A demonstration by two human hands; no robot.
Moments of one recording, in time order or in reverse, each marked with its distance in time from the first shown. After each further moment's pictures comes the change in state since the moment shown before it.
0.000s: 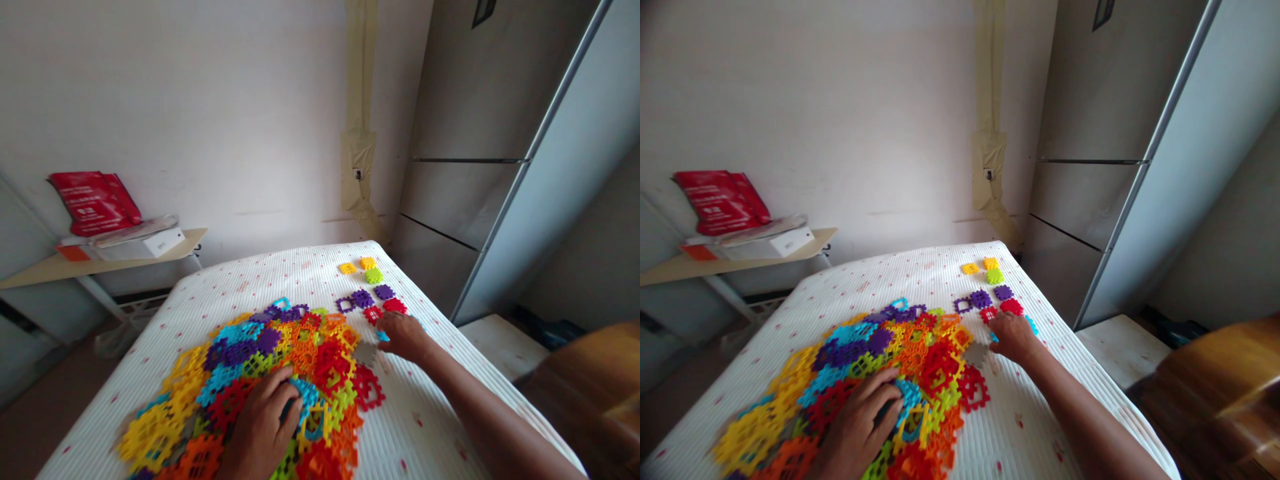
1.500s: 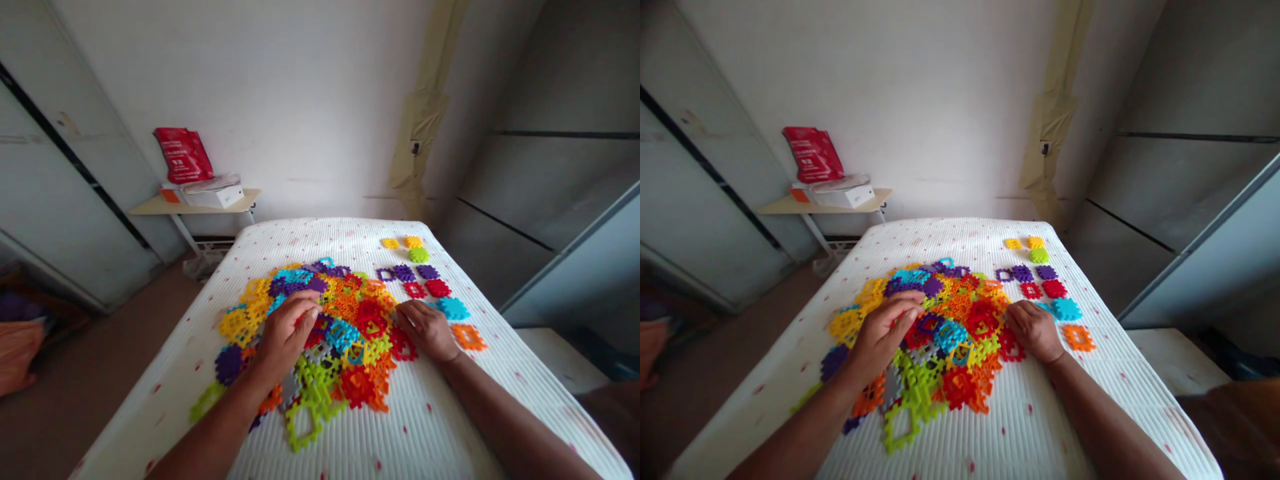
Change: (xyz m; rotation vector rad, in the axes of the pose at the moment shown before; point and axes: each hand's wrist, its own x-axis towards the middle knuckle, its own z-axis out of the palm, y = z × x) left_hand -0.002 -0.002 -0.069 -0.383 0.210 -0.132; right_hand -0.018 -0.042 0.033 0.331 0.665 -0.404
